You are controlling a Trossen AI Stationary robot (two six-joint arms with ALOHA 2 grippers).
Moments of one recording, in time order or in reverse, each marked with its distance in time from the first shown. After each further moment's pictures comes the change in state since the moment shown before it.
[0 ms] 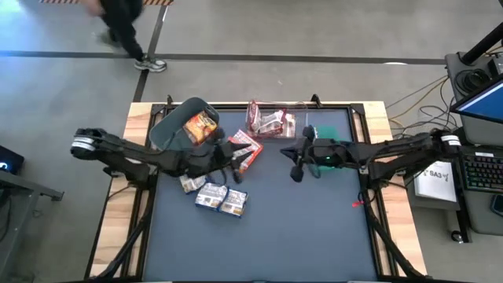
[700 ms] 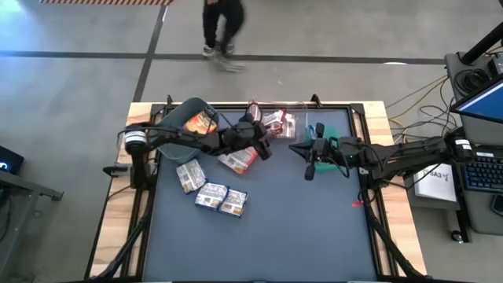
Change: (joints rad) left arm 0.327 0.509 0.264 0.025 0.265 -0.016; right arm 0.000 -0.202 -0.151 0.213 -0.032 -0.168
